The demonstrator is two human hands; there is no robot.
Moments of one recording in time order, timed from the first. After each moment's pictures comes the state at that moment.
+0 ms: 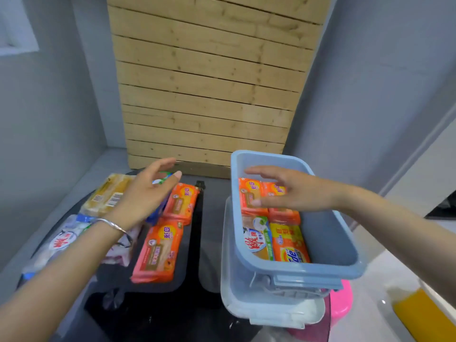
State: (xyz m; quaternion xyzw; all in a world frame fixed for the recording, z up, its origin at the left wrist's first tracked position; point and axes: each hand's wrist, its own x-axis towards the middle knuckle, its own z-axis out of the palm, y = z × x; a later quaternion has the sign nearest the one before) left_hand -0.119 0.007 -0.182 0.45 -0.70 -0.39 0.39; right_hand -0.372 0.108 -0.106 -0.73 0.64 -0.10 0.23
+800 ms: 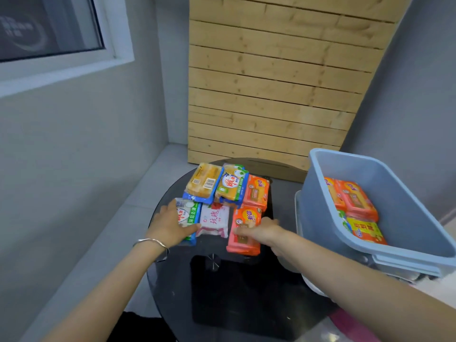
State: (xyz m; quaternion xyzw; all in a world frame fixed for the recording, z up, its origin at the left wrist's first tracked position) left_hand 0.033 0.027 -0.261 0.65 -0.69 -0.29 0.15; right_hand -0.184 0.071 -0.247 -0.41 0.80 -0.15 0.40
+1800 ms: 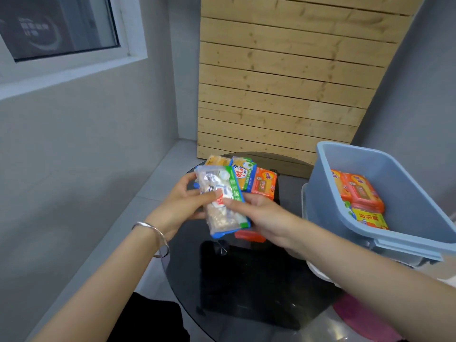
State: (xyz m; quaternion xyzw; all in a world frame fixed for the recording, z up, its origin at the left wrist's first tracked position) left_hand 0.025 0.079 -0.195 0.44 -0.49 -0.63 0.41; right_hand -0.145 0.116 -0.187 -0.45 0.53 -0.35 0.62
